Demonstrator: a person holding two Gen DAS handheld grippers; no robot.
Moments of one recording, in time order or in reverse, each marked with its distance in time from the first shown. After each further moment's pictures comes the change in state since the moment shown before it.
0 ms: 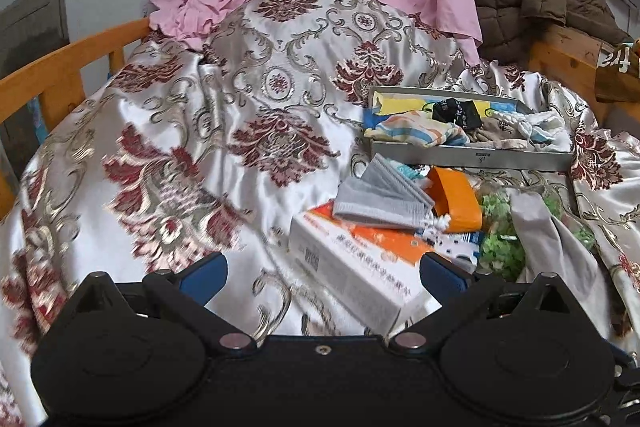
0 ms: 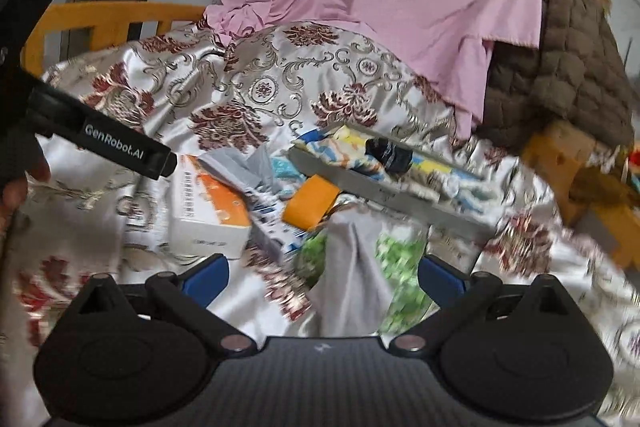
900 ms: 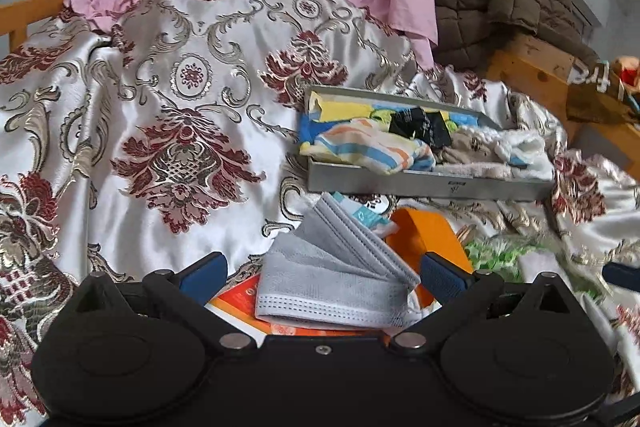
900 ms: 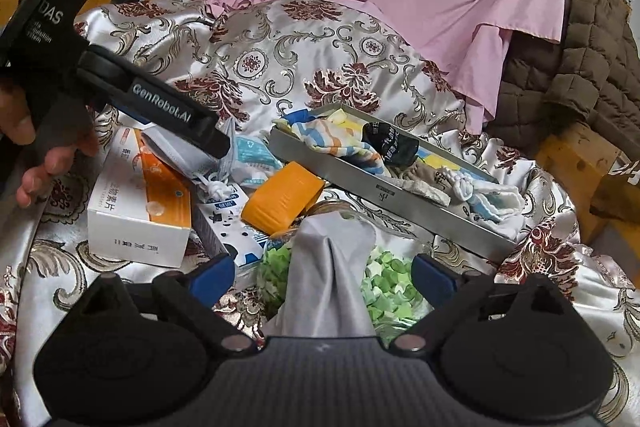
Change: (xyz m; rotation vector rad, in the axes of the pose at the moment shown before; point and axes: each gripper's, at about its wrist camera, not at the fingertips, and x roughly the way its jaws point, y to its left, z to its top) left arm 0.125 -0.006 0.033 -0.019 0.001 -0.254; right arm 0.081 -0.012 -0.001 -0.034 0.045 0.011
